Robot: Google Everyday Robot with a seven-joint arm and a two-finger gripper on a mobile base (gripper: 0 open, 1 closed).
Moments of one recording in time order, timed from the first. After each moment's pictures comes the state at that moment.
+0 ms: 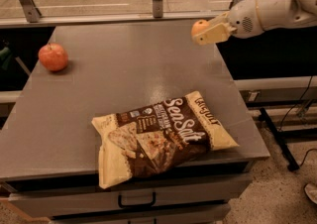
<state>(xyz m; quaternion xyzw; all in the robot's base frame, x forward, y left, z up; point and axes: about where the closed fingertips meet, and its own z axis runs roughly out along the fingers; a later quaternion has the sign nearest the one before) 0.676 -0.132 0.932 -0.45 0.75 0.24 0.43</state>
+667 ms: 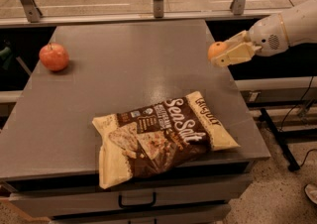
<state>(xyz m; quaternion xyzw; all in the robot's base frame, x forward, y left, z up) 0.615 -0.173 0.902 -0.49 0.74 0.29 0.36</state>
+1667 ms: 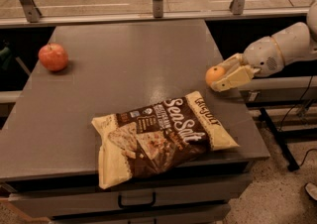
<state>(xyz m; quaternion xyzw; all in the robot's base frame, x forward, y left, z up) 0.575 -0.172 0.852 -0.54 0.70 0.34 0.31</state>
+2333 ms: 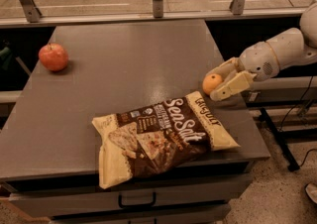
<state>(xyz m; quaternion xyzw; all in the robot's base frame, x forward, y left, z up) 0.565 -0.160 0.842 -0.56 0.69 0.36 0.30</state>
